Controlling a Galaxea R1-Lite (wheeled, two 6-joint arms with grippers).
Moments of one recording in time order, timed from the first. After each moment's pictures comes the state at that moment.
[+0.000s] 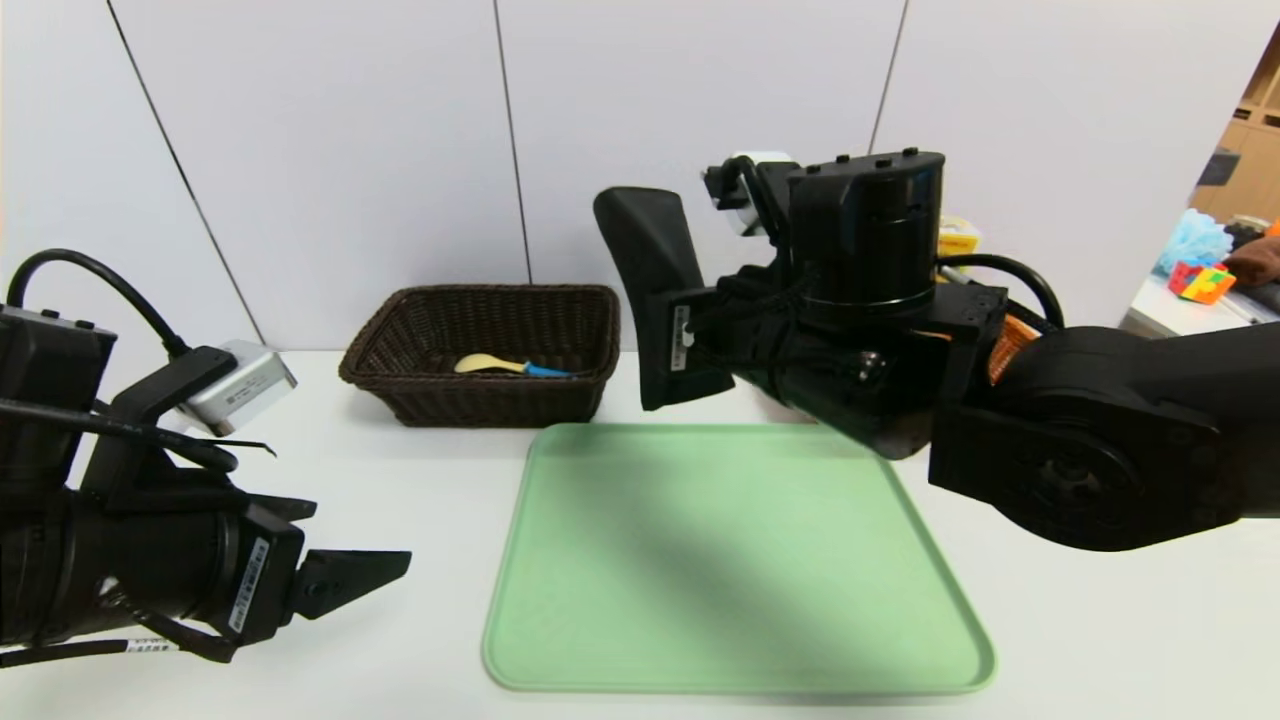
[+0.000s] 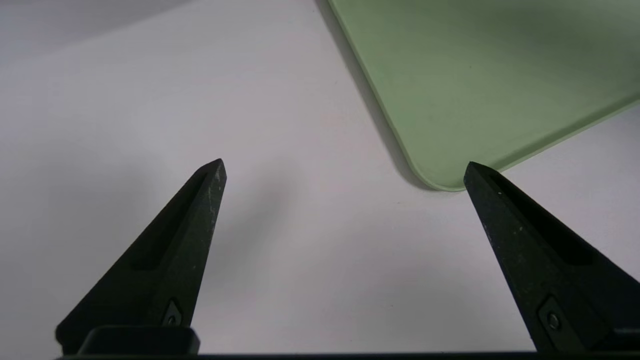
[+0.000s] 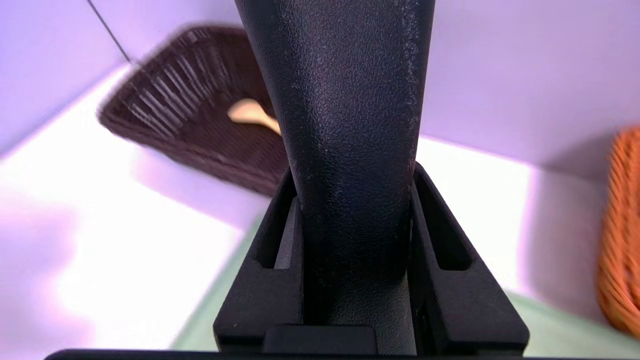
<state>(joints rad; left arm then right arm) -0.36 1.22 -0.78 0.21 -0.14 -0.01 0.80 1.85 -1.27 -0.44 -0.33 0.14</state>
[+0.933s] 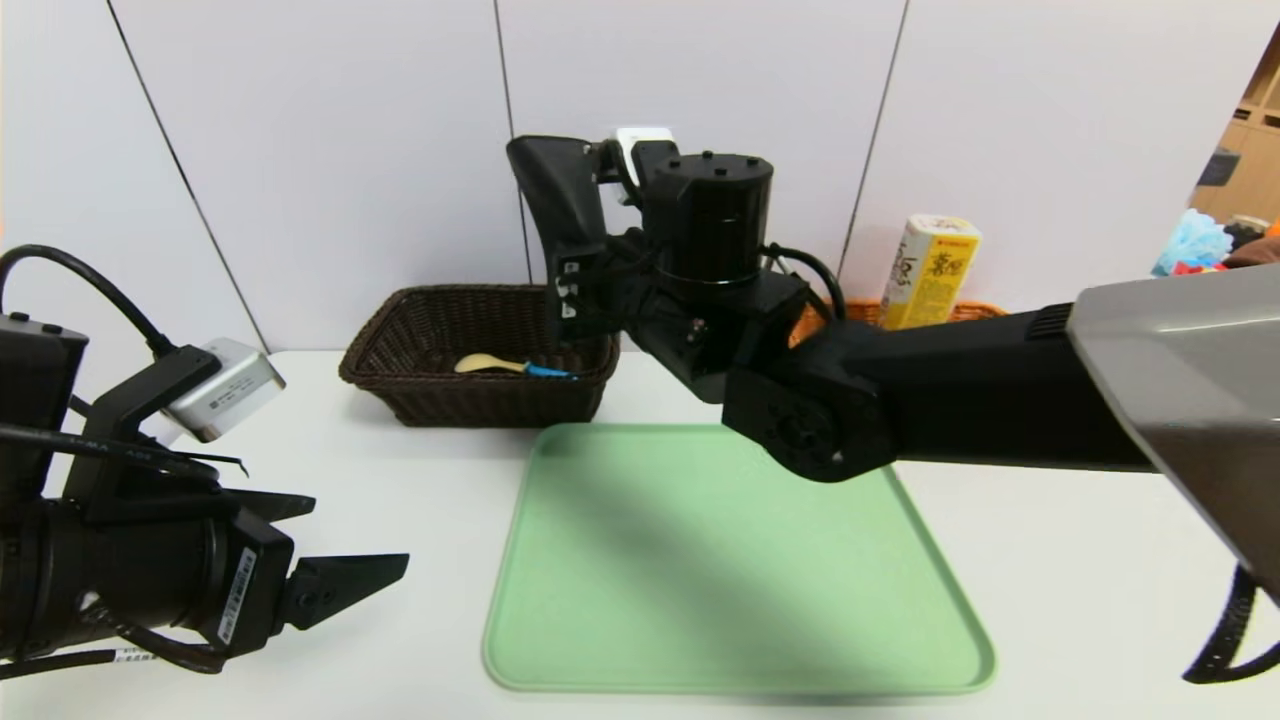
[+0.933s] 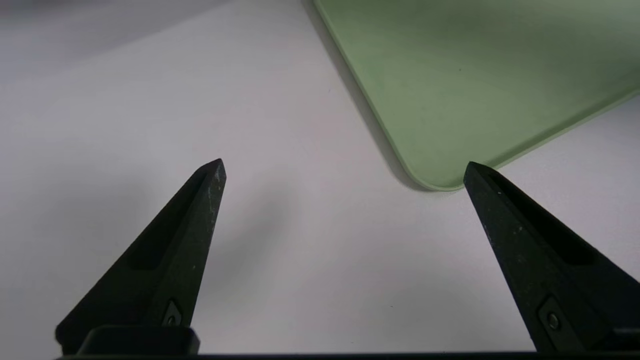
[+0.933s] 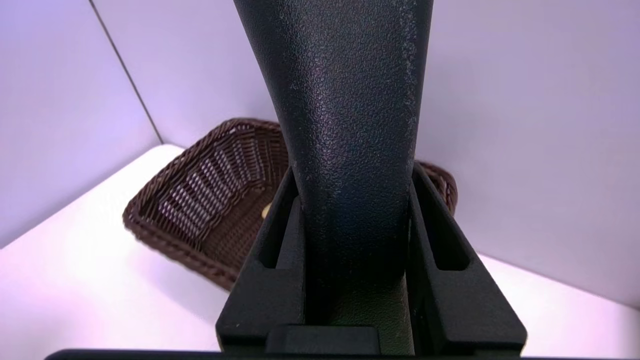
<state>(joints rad) -0.37 1.19 -0.76 0.19 -0.14 0.01 0.81 2.17 -1.67 -0.56 -0.31 0.04</state>
